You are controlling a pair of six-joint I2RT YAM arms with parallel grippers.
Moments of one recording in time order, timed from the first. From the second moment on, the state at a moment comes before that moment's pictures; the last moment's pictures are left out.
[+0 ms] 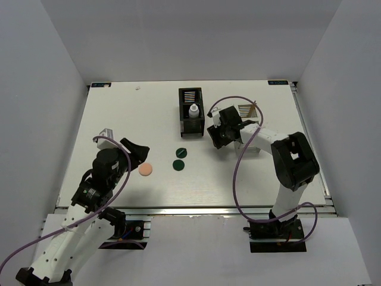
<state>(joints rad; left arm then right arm) -0.44 0.54 0.65 -0.46 -0.18 -0.86 0.51 1.81 1.15 -0.28 -0.09 -0.14</state>
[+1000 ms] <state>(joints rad) -0.44 0.60 0.56 -0.57 -0.31 -1.01 0.53 1.48 0.97 -0.19 -0.26 -0.18</state>
